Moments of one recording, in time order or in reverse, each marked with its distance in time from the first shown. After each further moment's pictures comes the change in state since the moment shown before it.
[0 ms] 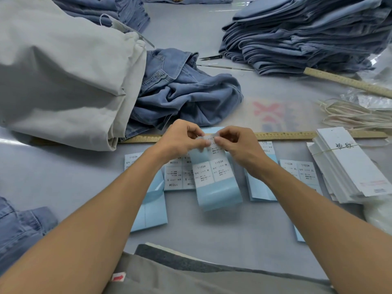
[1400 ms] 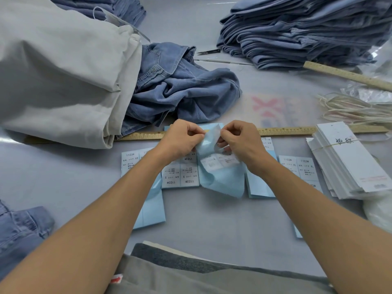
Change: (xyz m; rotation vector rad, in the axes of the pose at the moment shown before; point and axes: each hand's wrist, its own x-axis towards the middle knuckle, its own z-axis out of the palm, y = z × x) left_hand 0.000 0.000 0.018 -0.042 0.104 -0.089; right_hand 0.003 0.002 0.000 -0.004 0.131 0.125
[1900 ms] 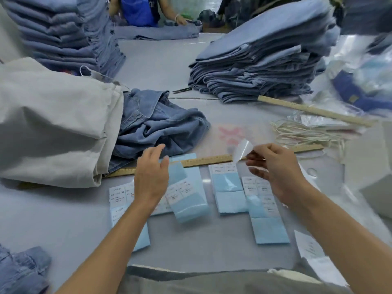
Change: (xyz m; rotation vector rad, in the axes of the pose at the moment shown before) left_hand -0.049 0.034 -0.001 0.375 0.428 0.114; right_hand -0.076 -0.067 -0.128 0.413 0.265 0.230
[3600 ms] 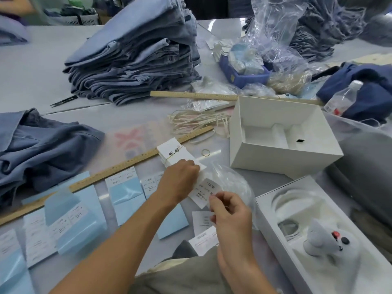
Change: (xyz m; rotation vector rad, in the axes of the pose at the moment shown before) left_hand -0.071 0.248 0.168 0.473 -0.585 0.901; right_hand -0.121 0.038 -0.134 0.206 0.535 -0.025
